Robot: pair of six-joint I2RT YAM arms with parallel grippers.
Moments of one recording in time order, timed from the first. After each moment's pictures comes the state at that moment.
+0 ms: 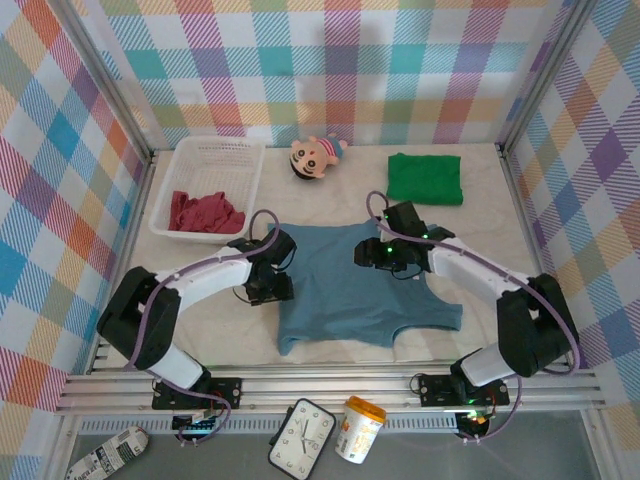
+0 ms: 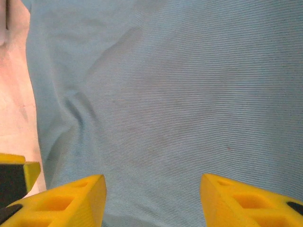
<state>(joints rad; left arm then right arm) -0.61 1.57 0.93 -0.76 0.03 -0.76 0.50 1.48 0.94 -0.47 -0.29 0.52</state>
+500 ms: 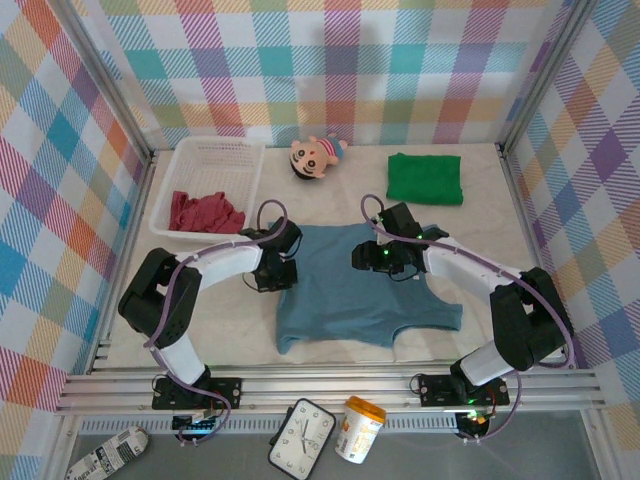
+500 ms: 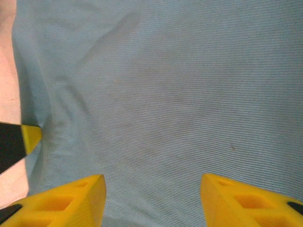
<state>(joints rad) -0.59 1.71 1.05 -0.72 0.02 -0.72 0.52 1.50 0.93 -0.46 -0.28 0.52</state>
